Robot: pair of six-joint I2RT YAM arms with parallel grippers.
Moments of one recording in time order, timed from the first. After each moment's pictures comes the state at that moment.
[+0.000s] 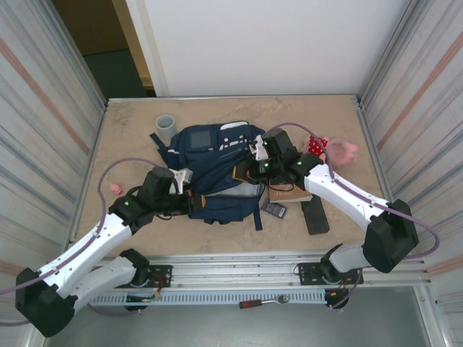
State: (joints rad) left arm -0.60 0.89 0.68 -0.55 0.36 -0.68; right arm 0.65 1.40 1.08 -0.41 -0.53 0.92
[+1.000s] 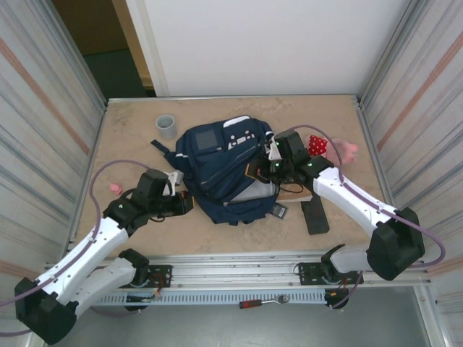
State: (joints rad) left arm -0.55 0.84 0.66 -0.63 0.29 -0.60; right arm 0.57 1.33 1.02 -0.44 -0.47 0.92
